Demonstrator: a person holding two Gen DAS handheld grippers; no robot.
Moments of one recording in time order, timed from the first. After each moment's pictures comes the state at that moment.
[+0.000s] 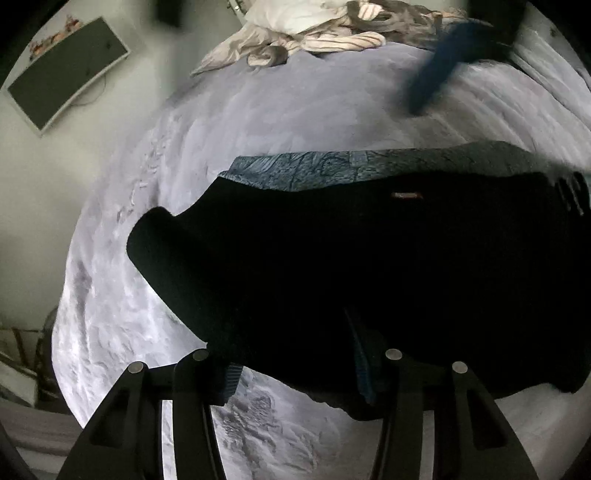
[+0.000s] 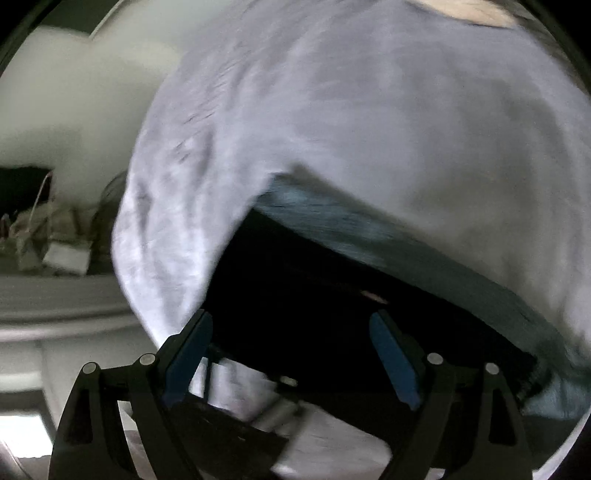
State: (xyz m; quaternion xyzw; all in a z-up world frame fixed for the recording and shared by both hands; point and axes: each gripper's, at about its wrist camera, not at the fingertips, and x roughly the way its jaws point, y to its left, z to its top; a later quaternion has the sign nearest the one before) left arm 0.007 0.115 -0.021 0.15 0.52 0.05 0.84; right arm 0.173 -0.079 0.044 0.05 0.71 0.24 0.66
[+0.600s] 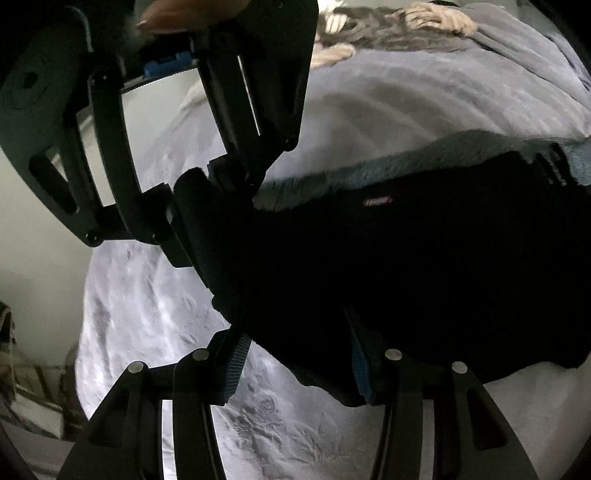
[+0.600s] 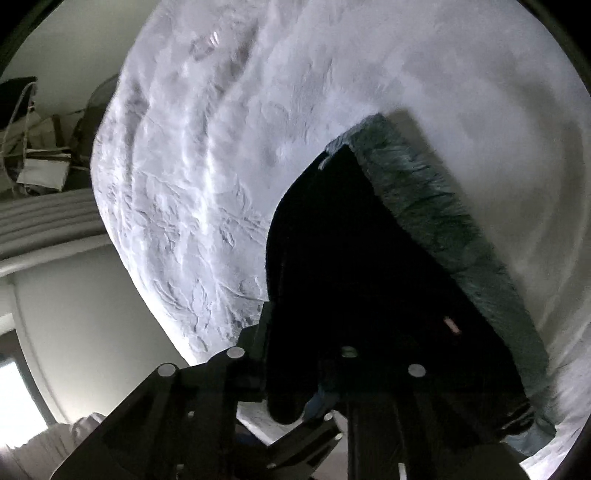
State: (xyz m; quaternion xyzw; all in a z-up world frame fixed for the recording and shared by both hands) left arm -0.010 0.076 -0.007 0.22 0.49 0.03 0.85; right arm 0.169 -0.013 0.004 -0.08 0.78 0.27 0.56
